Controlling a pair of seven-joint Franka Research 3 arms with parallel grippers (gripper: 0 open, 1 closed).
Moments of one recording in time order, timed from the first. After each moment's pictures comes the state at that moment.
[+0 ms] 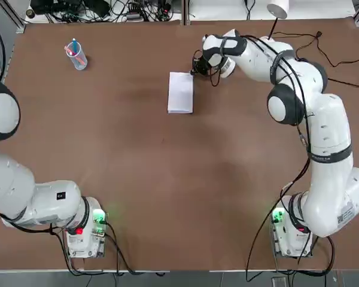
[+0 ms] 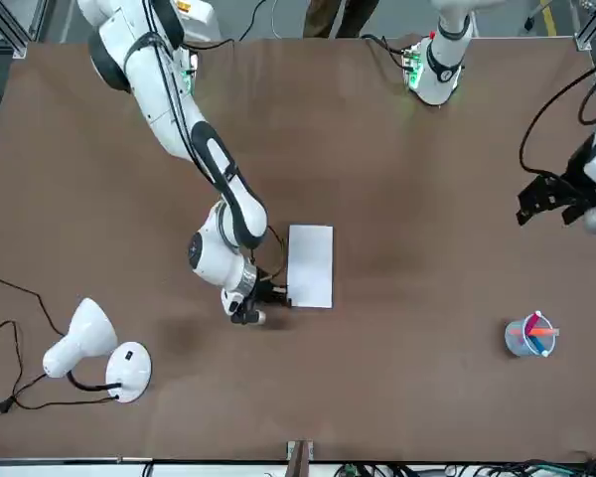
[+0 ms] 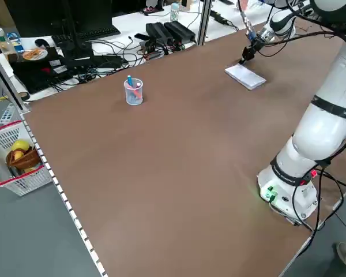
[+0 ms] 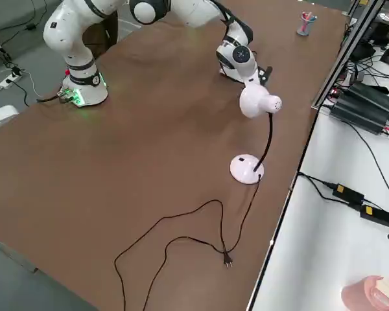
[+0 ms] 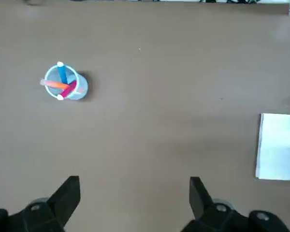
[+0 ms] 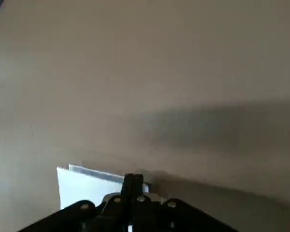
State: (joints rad) left arm 0.12 0.10 -0.22 -1.49 0.00 1.68 -0.09; right arm 0.48 0.94 0.10 -1.41 0.98 2.66 -0.17
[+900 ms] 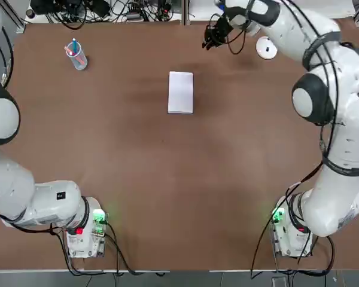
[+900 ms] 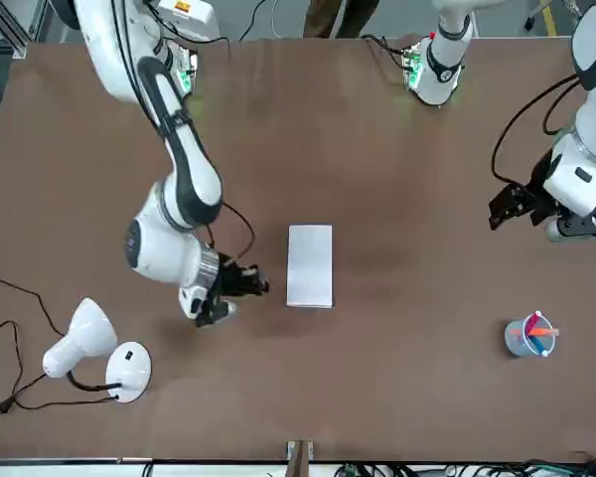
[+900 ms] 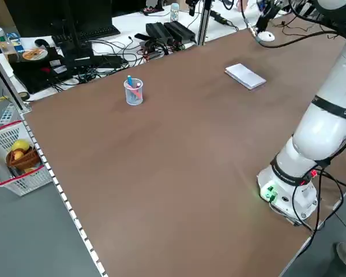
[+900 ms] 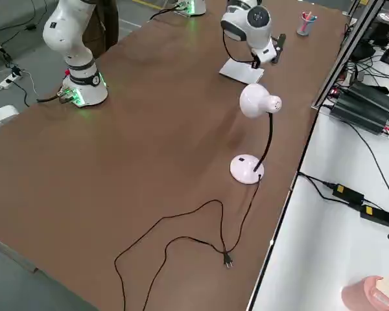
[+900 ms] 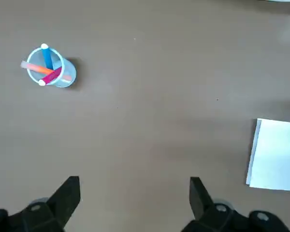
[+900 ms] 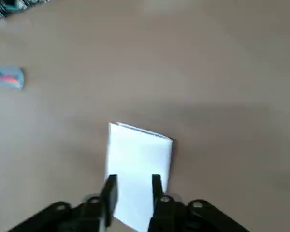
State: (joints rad) left arm 0.13 0.08 -0.26 -1.59 0.01 1.77 -0.22; right arm 0.46 0.55 -0.08 -1.54 0.74 2.21 -0.18
